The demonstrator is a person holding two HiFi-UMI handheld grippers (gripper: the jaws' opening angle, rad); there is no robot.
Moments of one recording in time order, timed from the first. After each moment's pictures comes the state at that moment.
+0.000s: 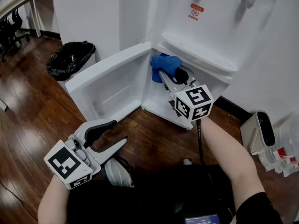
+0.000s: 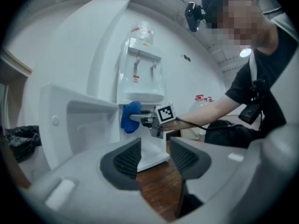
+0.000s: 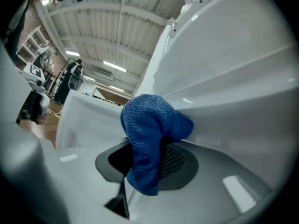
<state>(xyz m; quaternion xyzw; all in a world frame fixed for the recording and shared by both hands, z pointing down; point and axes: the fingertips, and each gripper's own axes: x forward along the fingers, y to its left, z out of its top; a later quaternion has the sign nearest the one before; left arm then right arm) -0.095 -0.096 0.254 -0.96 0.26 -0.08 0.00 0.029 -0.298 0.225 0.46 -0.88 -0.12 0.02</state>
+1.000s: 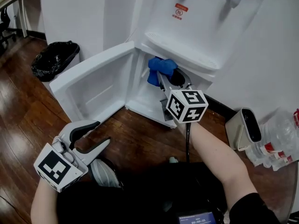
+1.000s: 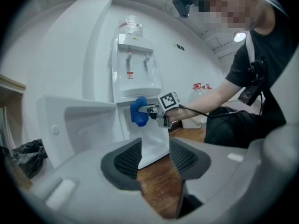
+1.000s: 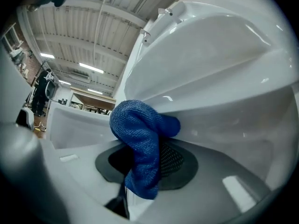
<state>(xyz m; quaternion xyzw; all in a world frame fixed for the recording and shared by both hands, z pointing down) -0.100 -0.096 0.267 -0.95 0.27 -0.13 0.05 0.084 -0.287 0.218 0.56 -0.83 -0.05 -0.02</state>
